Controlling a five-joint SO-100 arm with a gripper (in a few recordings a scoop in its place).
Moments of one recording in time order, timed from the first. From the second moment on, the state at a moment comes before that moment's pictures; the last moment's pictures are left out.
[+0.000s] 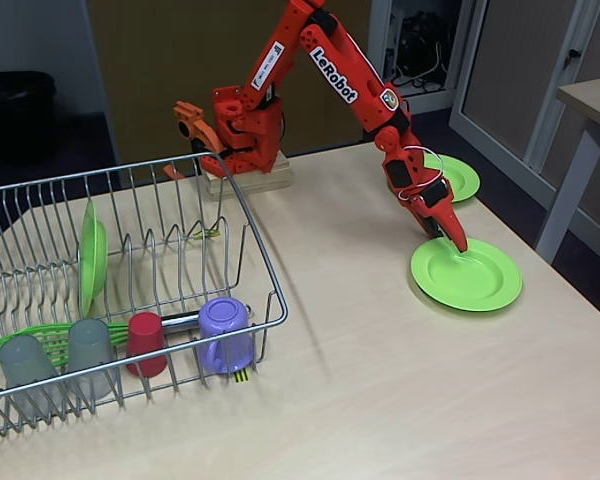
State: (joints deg) arm -46.6 61.5 111.2 15.9 34.5
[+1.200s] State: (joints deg) arm -43.8 56.3 116.6 5.4 51.3
